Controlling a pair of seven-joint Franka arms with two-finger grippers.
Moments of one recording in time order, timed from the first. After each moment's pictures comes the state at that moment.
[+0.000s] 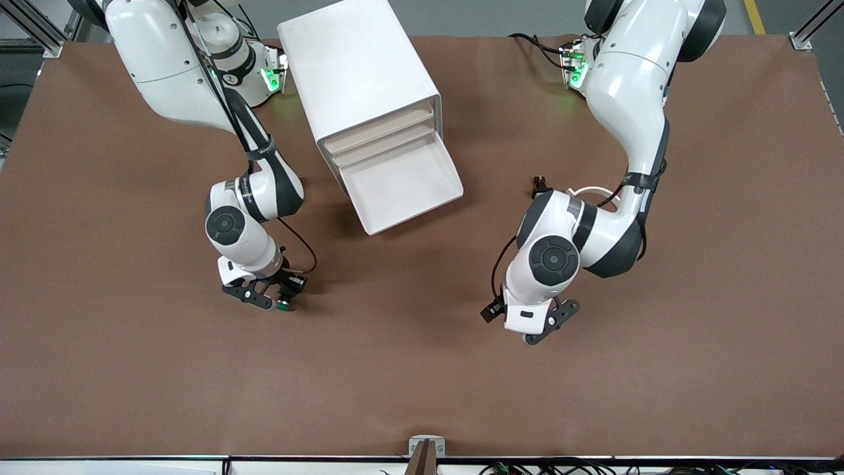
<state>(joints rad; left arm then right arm) -0.49 0.83 0.02 -1.17 -0.05 1.99 -1.09 0.33 0.60 -0.03 -1.94 0.02 2.63 0.67</state>
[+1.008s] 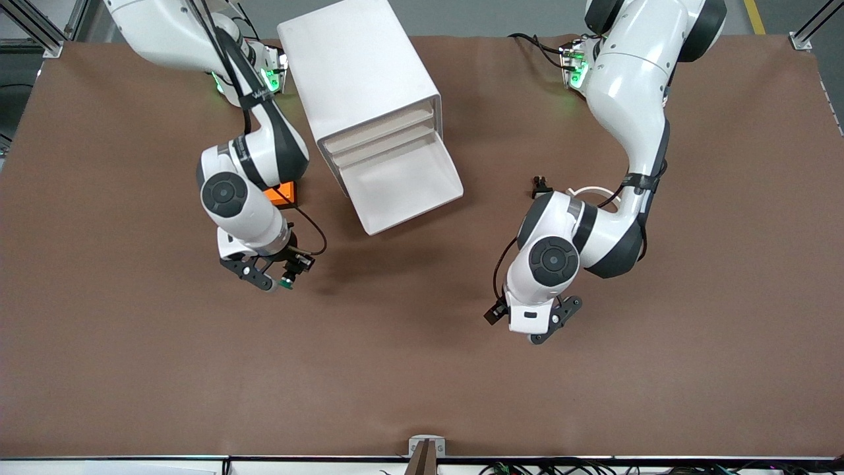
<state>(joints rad) -0.49 0.83 0.02 -1.18 -0.04 1.99 -1.15 0.43 0.37 -0.02 -1.91 0.02 2.30 0.95</state>
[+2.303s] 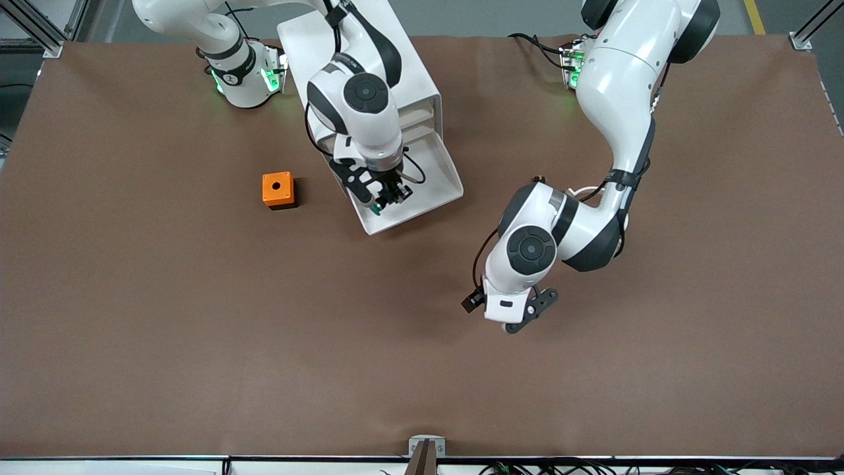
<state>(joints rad) -0.50 0.83 -0.07 -1.18 -0.04 2.00 -1.15 0.84 0.33 -0.01 -1.92 0.02 2.27 1.71</state>
